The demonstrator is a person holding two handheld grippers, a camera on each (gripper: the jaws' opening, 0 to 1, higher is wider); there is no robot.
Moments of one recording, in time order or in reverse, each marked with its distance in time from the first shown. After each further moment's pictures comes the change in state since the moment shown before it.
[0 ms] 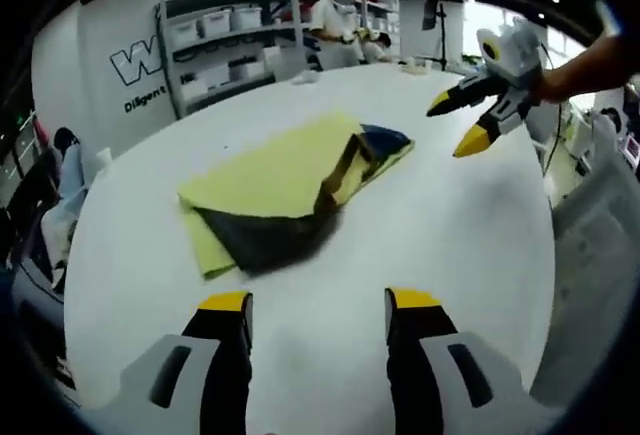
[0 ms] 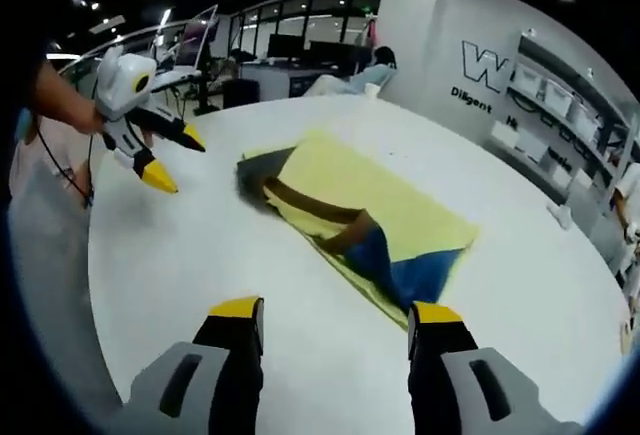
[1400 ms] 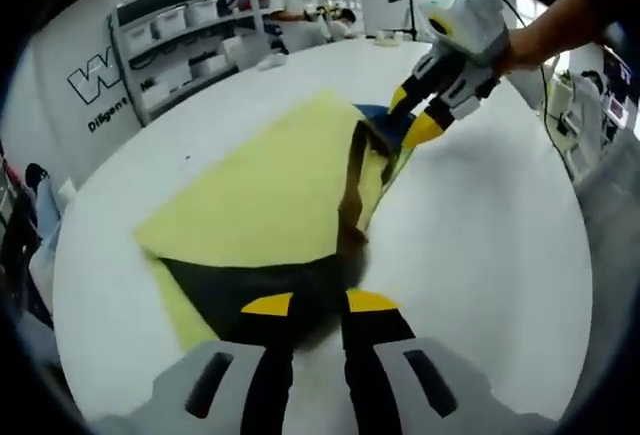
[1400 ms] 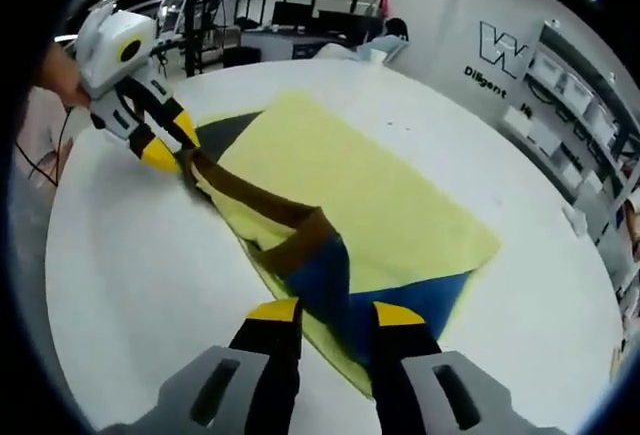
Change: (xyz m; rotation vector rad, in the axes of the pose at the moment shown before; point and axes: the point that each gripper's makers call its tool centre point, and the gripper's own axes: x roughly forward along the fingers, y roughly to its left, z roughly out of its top) left arm 0.080 0.017 0.020 0.137 0.100 -0.101; right arm 0.081 -0.044 -0.003 -0.040 0.140 0.006
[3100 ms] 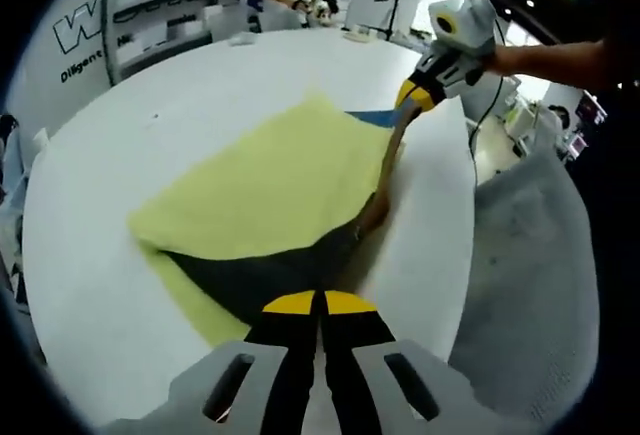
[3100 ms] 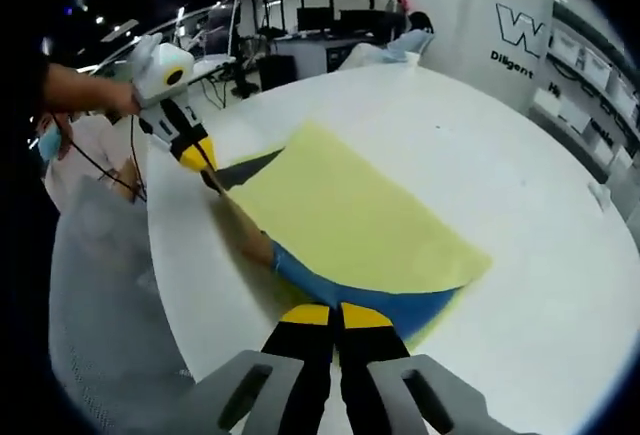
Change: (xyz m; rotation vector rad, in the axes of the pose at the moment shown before) left arm -0.115 -0.092 -0.038 -0.142 0.112 -0.294; right arm -0.127 0.093 -0.017 0.079 0.029 0.235
